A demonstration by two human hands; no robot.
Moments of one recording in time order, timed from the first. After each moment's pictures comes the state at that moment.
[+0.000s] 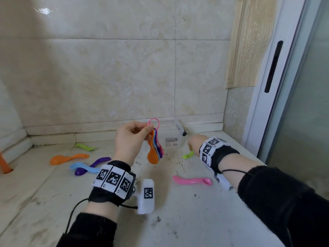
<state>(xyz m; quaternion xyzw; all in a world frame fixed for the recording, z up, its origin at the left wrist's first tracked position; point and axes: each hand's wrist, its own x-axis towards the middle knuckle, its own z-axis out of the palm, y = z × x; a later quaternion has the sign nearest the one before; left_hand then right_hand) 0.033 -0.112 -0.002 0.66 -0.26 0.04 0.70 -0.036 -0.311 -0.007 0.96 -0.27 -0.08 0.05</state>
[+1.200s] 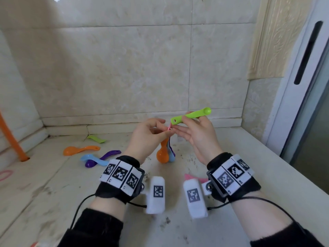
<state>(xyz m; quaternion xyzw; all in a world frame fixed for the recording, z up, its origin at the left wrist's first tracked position) 0.036 -0.120 -0.012 0.71 -0.32 -0.01 0.63 -0.042 -0.245 -0.009 0.52 -0.02 0.32 -0.79</state>
